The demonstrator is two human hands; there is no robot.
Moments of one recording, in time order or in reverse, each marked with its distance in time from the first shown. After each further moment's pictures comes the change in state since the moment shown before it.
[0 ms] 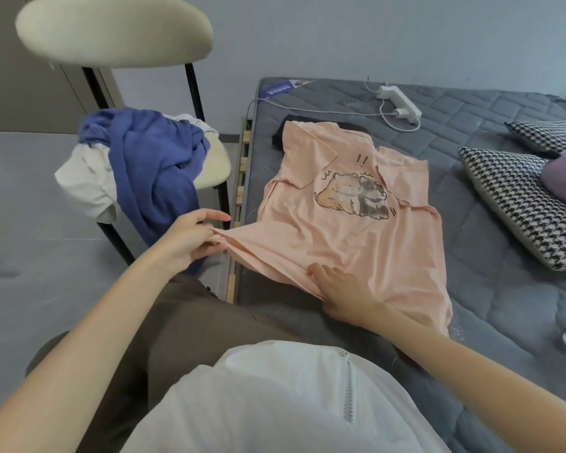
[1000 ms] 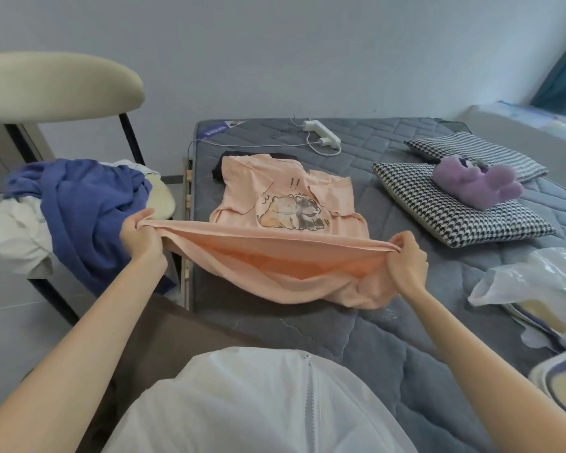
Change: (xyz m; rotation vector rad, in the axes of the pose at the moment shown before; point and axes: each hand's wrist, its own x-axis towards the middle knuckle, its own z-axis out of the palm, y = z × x) left_hand 0.025 0.024 0.037 -0.496 0.456 0.175; right_hand -0.117 0.095 -0.065 0.600 0.823 1.049
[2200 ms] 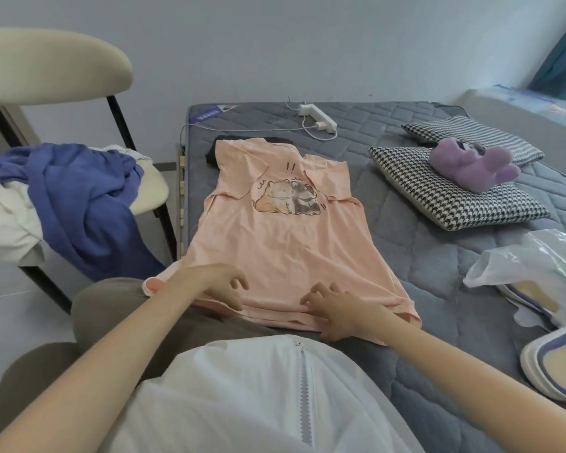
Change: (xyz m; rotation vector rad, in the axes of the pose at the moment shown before) left_hand -0.068 -0.053 0.016 1.723 -1.378 0.204; right_hand -0.087 0.006 0.046 -0.843 -1.006 -0.761
